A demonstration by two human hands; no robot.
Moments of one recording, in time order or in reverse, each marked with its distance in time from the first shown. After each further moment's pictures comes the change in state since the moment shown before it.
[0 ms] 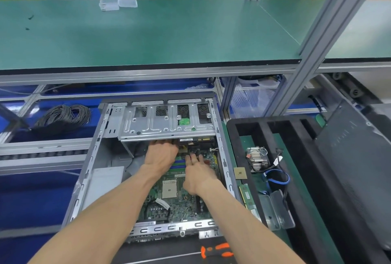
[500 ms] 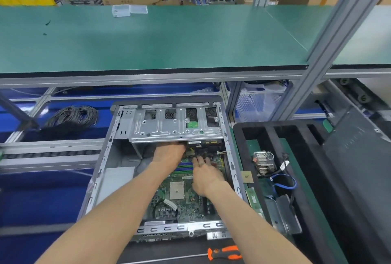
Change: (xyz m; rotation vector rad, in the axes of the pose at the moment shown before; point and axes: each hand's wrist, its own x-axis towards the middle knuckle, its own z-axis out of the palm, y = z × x) left_hand 0.005 -0.006 -0.010 -0.120 -0.124 -0.044; right_hand 0.000 0.001 0.000 -0.053 0.044 -0.010
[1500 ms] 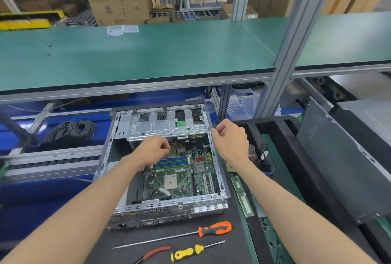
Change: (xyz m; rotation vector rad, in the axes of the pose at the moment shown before) left_hand -0.066 -0.024 -0.068 -0.569 -0.031 0.040; right_hand -0.095 0.064 -0.079 0.655 0.863 0.159
